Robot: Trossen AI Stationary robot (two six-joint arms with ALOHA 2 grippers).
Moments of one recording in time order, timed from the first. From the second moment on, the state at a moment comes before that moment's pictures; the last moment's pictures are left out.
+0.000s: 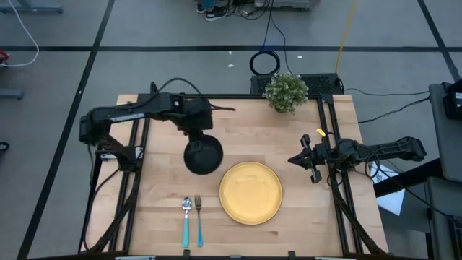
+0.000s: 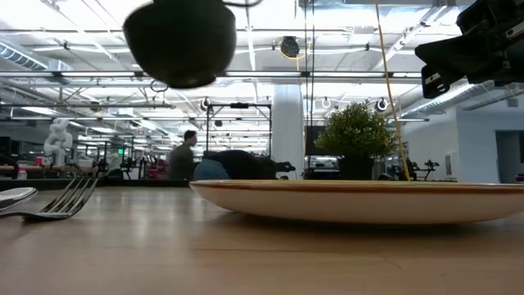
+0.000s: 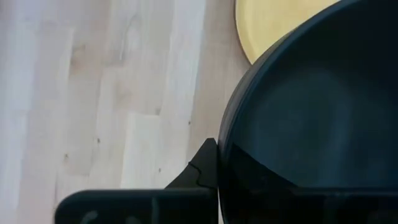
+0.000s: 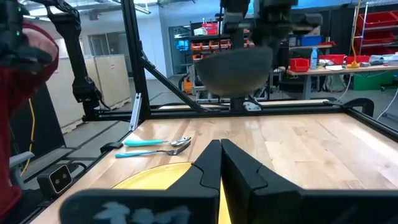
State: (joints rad) left arm 0.23 1.52 1.53 -1.20 0.12 0.05; right arm 0.09 0.21 0.02 0.26 -0.05 0.09
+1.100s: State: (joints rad) left arm 0.13 1.00 0.96 -0.85 0.10 -0.26; right arm 0.09 0.21 0.02 0.26 -0.05 0.09
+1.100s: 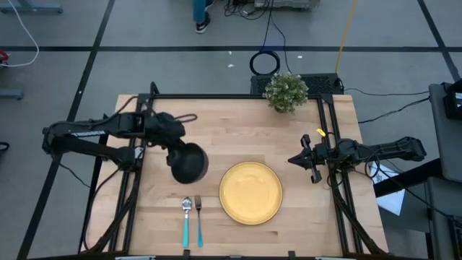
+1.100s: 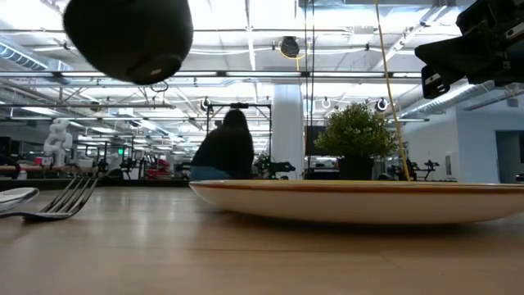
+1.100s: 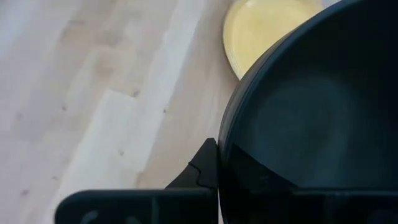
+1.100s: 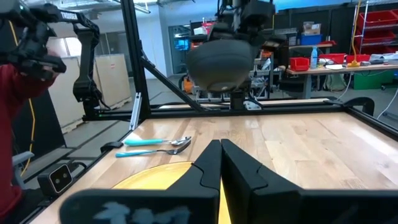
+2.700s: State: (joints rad) left arm -0.05 0.68 0.48 -0.48 0.00 -0.41; right arm 0.09 0.21 0.02 0.24 -0.05 0.11
